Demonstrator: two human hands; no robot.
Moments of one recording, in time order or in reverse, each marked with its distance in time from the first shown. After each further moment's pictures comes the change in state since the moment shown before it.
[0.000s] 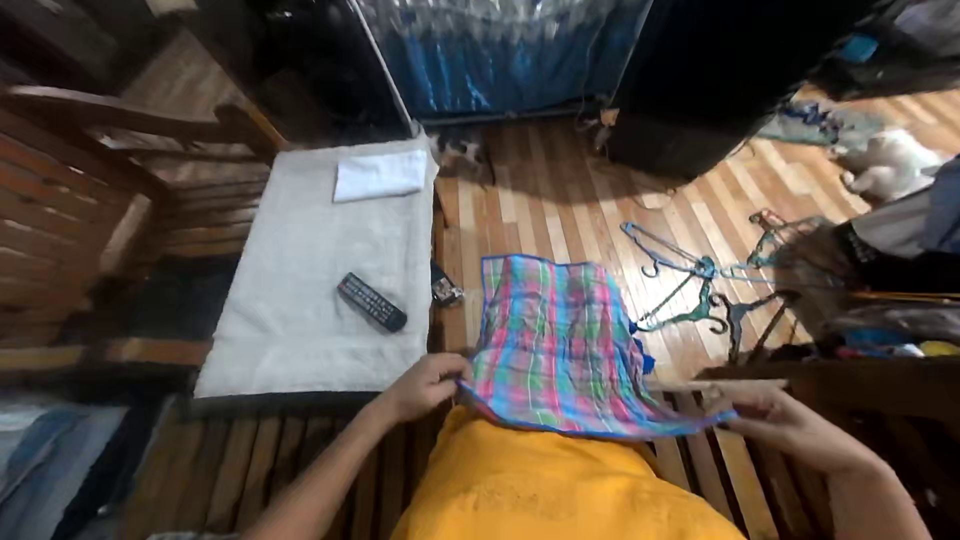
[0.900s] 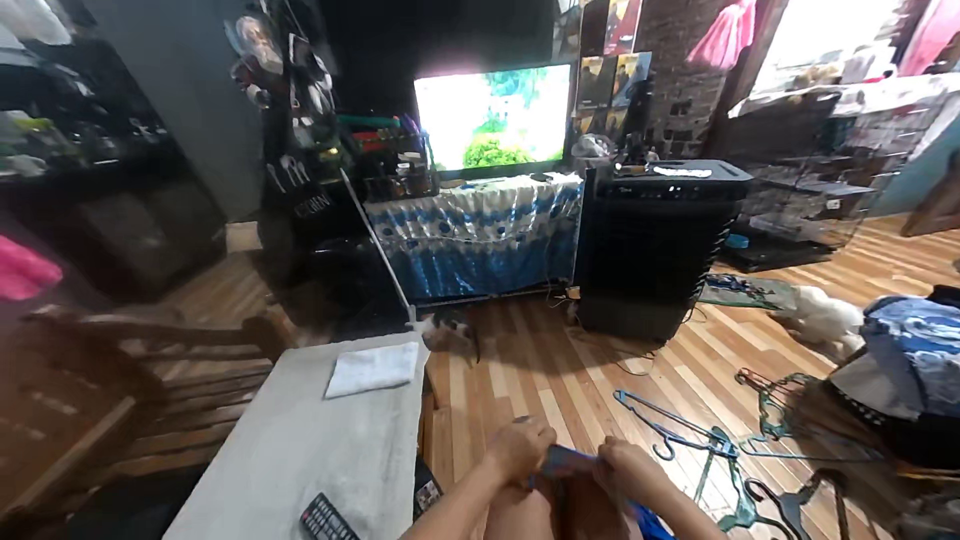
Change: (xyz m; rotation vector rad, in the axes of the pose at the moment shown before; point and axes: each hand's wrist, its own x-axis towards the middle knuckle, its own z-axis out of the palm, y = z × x) left_hand 0.327 -0.050 0.000 0.939 0.106 0.390; right_hand 0.283 0.001 -0.022 -0.969 0.229 0.152
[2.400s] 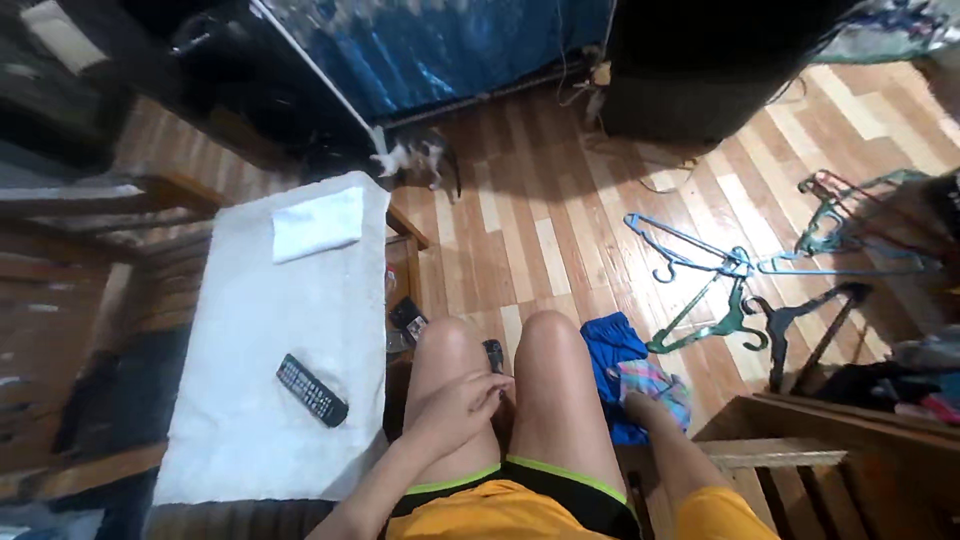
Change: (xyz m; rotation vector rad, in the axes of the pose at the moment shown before) left_hand -0.096 0.106 -0.052 -0.661 -0.312 -0.655; right_hand -0.077 0.165 0.246 0.183 -0.612 0.498
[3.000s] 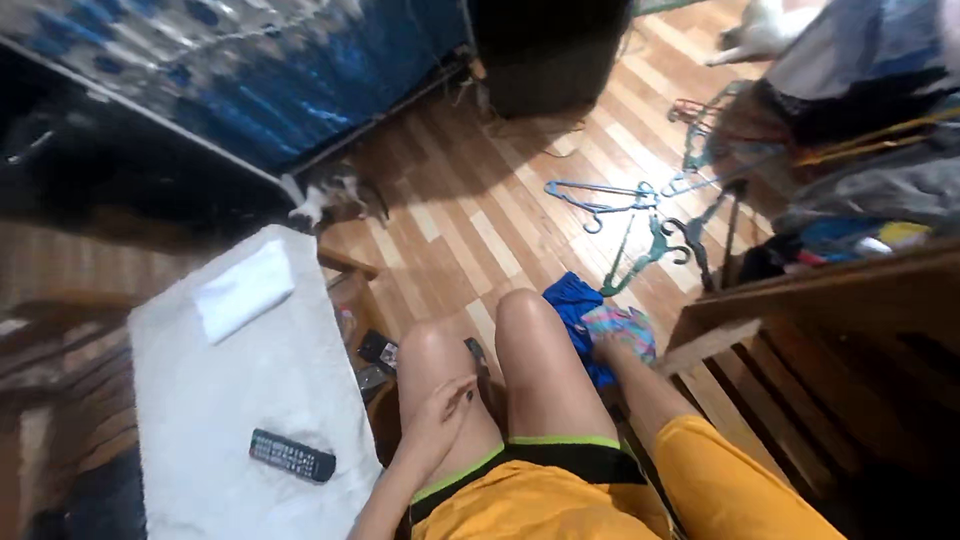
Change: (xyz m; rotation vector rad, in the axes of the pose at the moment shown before) left_hand -0.006 -0.015 0.006 -0.039 -0.051 -0.053; right_hand -0.019 -0.022 -0.004 0.097 -0.034 0.128
